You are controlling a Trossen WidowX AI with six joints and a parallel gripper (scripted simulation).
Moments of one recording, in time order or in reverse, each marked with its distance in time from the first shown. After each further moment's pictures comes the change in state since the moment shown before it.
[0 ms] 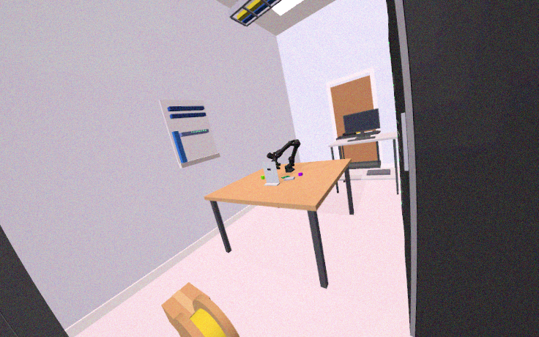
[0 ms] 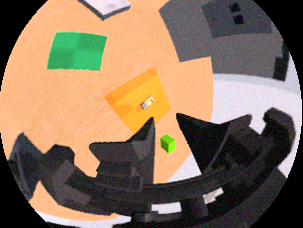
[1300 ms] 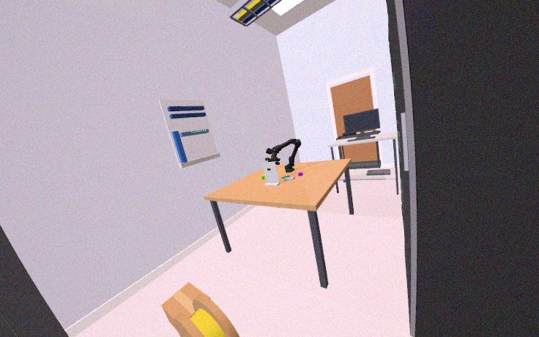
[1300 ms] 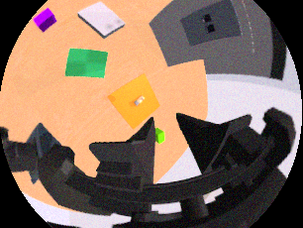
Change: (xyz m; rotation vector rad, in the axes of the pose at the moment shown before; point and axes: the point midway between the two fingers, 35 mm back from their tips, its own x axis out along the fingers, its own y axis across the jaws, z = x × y) arm -0.049 -0.027 0.002 0.005 -0.005 0.003
